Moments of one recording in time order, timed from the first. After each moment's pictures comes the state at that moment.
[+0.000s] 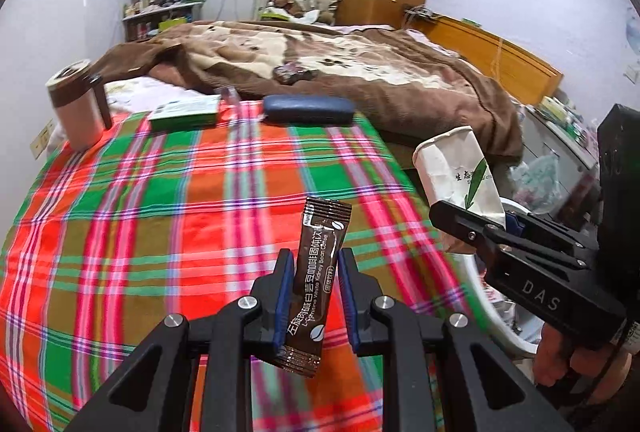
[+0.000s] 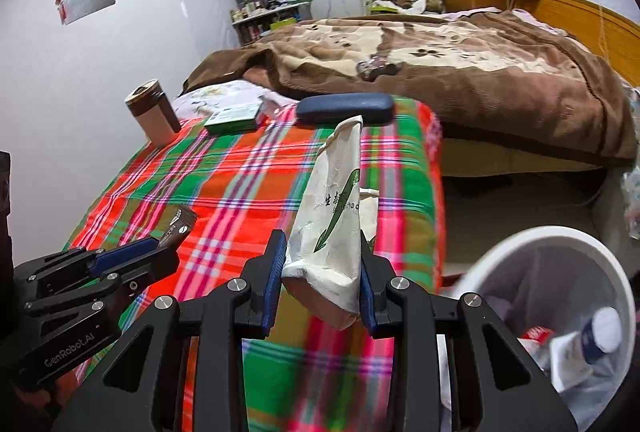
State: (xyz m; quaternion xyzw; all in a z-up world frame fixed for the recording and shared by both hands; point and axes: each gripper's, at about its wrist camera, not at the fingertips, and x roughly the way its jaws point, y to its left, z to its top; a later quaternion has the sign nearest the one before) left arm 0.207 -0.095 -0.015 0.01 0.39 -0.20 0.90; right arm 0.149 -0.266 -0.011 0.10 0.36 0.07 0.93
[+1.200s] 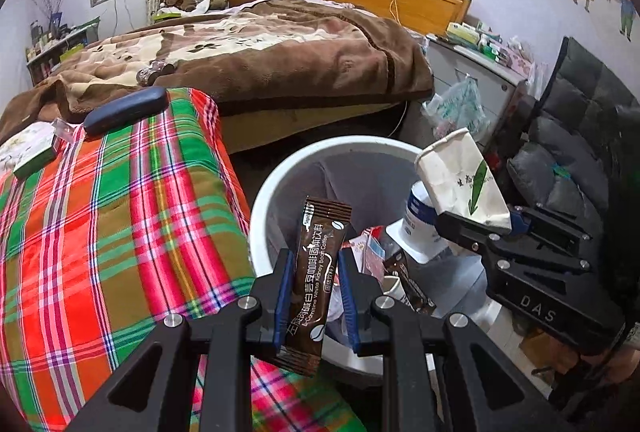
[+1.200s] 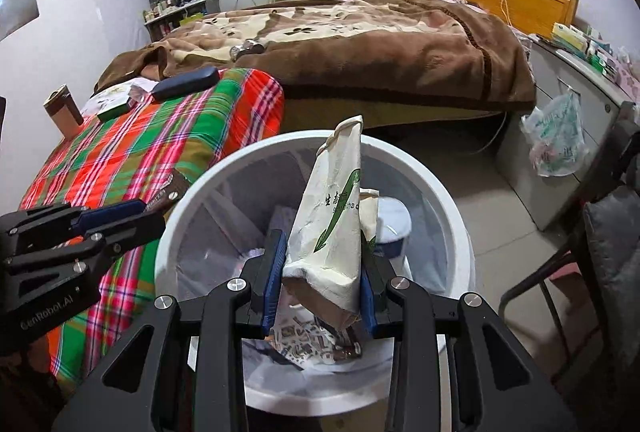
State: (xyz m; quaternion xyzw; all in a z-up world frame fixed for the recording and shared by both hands) left arm 0.145 -0.272 -0.044 0.10 0.41 -0.33 0.85; right arm 0.065 -0.396 -0.040 0.10 0.40 -0.08 0.91
